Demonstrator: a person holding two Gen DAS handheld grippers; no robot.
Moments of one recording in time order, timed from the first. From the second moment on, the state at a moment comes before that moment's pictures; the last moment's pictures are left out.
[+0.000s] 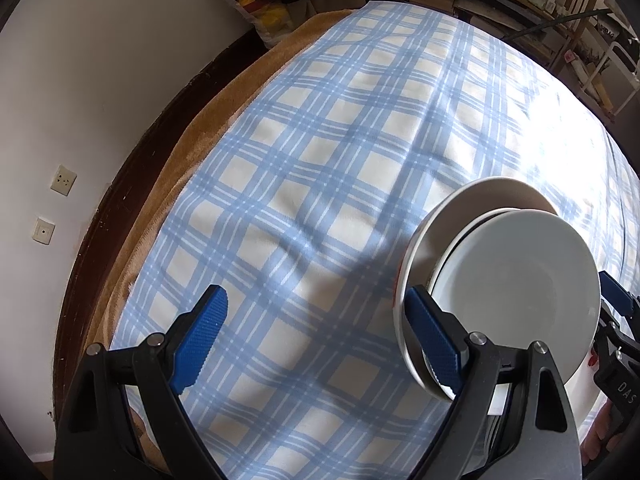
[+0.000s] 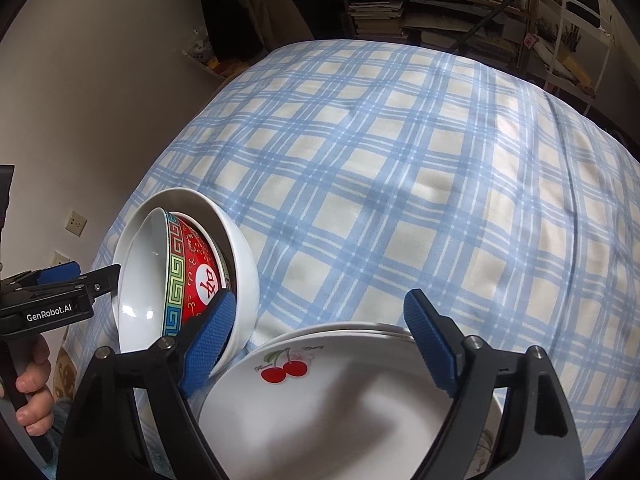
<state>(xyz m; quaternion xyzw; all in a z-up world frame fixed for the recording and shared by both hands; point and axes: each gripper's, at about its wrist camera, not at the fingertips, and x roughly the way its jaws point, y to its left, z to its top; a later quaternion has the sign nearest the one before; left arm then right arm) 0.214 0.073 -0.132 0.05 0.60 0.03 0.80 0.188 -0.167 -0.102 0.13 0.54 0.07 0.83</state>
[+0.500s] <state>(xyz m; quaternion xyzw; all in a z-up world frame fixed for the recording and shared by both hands) 0.210 0.063 -0.133 0.04 0.60 -0.01 0.80 0.191 -0.161 -0.104 0.18 0.53 0.13 0.82</state>
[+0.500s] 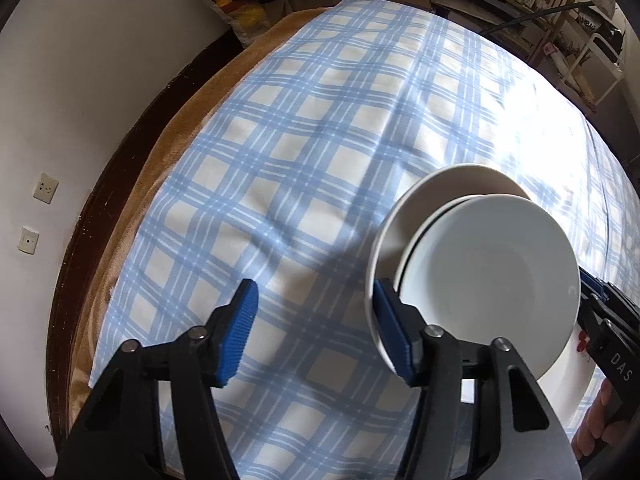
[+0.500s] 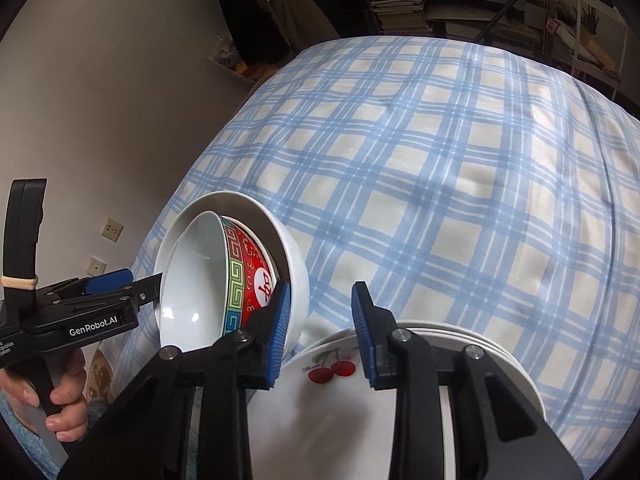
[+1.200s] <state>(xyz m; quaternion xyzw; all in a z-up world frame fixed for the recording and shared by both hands) 0.214 0.063 -0.143 -0.03 0.61 -0.06 0.79 0.205 -0.155 -0.121 0.20 0.56 0.12 0.79</state>
